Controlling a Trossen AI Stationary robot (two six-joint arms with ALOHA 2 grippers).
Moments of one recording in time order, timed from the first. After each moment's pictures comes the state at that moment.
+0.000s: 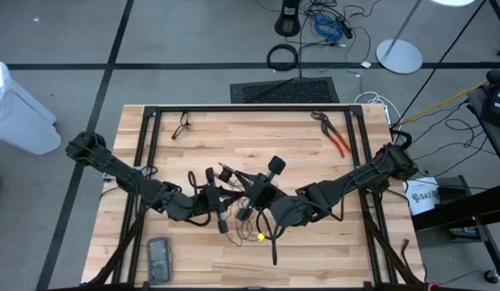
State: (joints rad) left arm -0.51 1.42 1.00 0.32 -0.77 0.00; right arm 0.44 1.79 1.67 -0.08 1.10 -0.09
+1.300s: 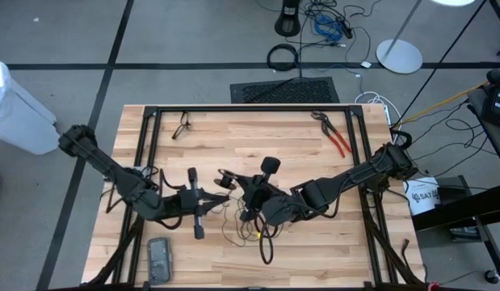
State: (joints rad) left arm -0.64 1.24 1.00 0.20 -0.79 0.03; right arm 0.41 1.80 1.67 -0.30 0.97 -0.12
